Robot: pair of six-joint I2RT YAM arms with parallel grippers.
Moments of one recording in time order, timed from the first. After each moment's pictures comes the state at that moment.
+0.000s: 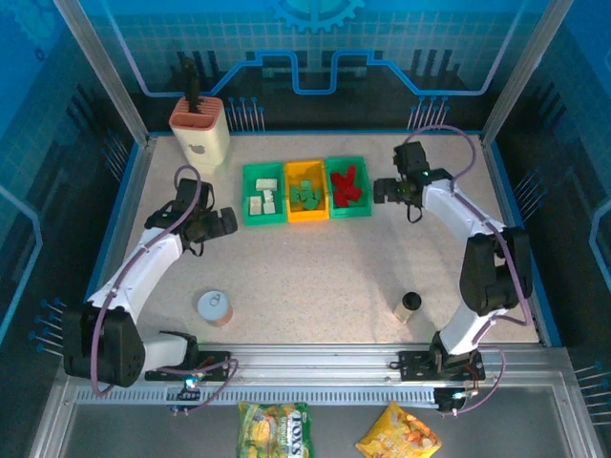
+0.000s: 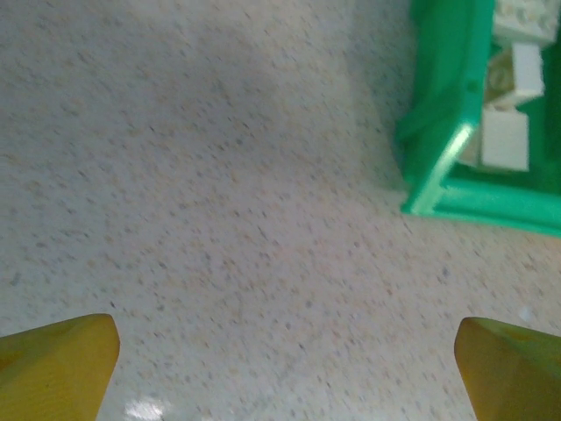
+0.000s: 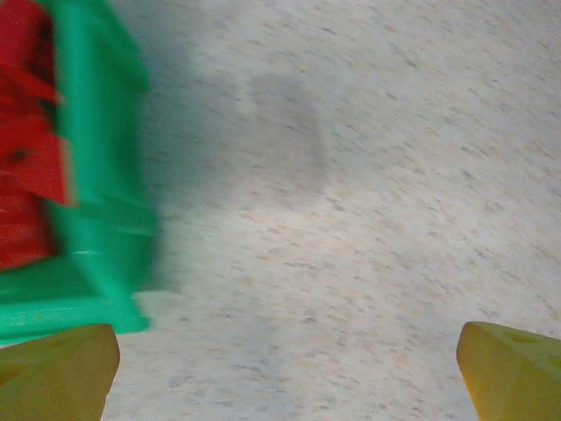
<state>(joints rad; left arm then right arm) -0.12 1.27 0.93 -0.66 -0.16 -0.43 0.19 1.68 1.26 -0.58 0.19 0.20</state>
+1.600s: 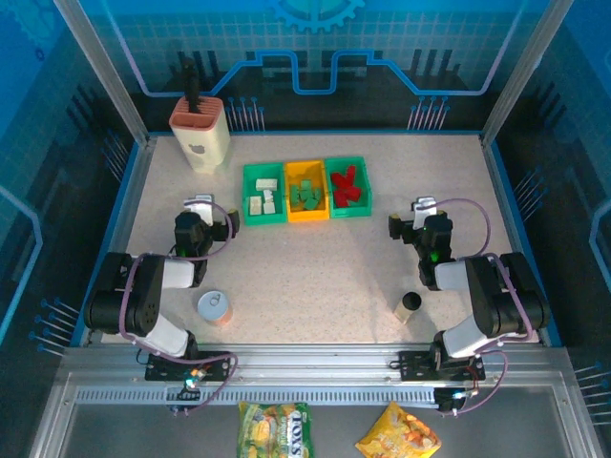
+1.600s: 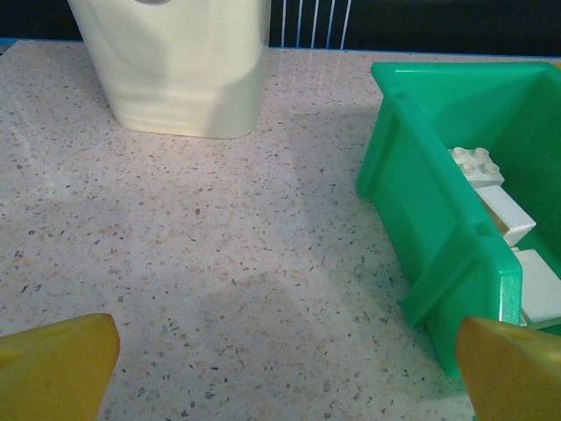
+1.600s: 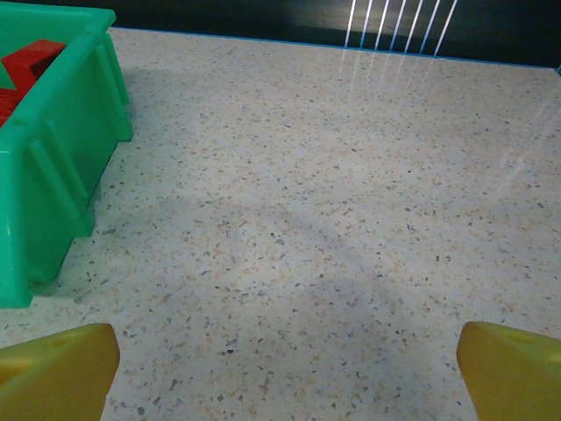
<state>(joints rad) -0.01 1.54 0.40 0.79 0.00 -0.07 0.09 1.53 0.37 0.78 0.09 -0.05</state>
